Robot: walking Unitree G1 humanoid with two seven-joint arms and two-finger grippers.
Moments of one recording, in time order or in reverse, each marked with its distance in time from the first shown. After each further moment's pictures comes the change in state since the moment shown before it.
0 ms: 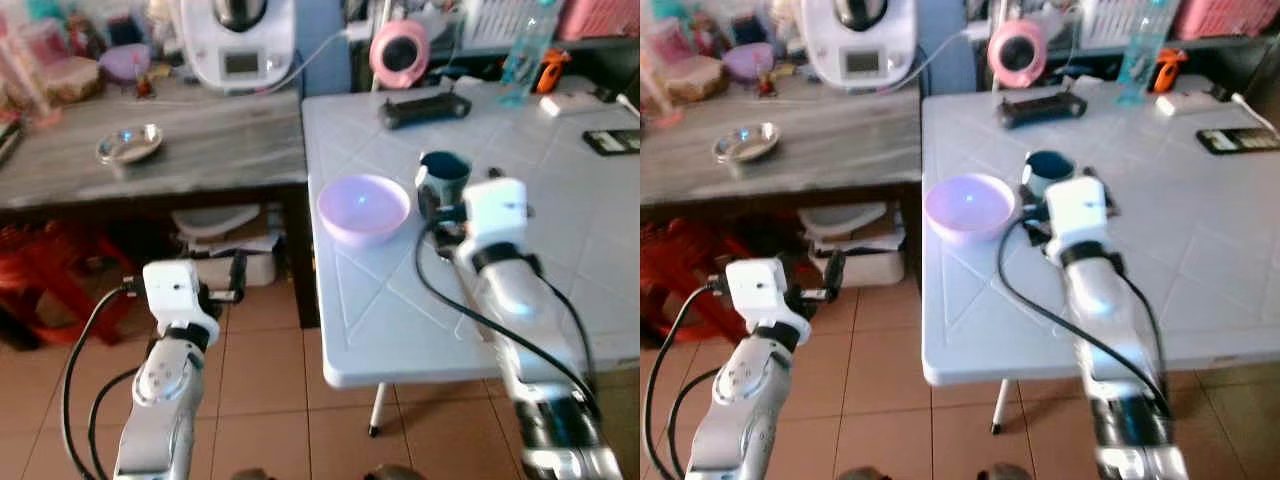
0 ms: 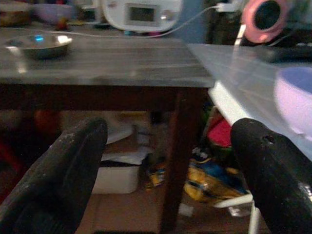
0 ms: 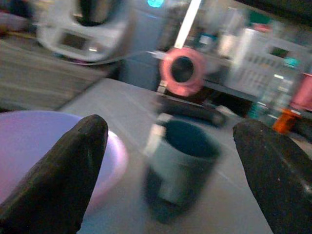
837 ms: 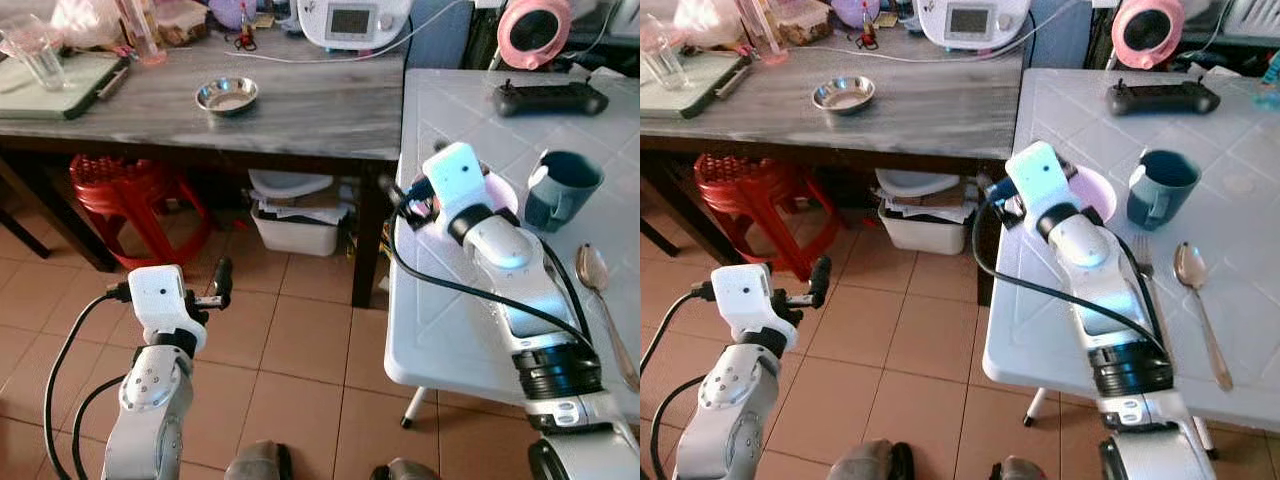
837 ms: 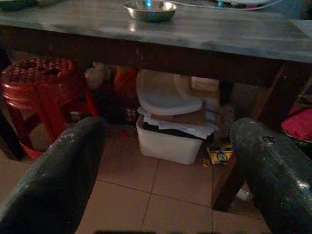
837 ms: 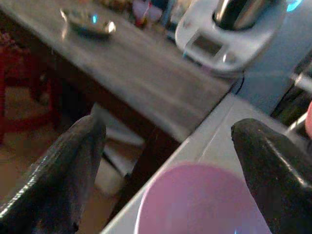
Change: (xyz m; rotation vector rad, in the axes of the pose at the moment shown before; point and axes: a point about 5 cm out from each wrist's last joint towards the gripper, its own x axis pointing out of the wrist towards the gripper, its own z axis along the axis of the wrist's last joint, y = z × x) left arm -0.007 0.007 -0.001 0.001 0.041 0.018; right arm 0.028 0.004 0.019 -0.106 0.075 0.248
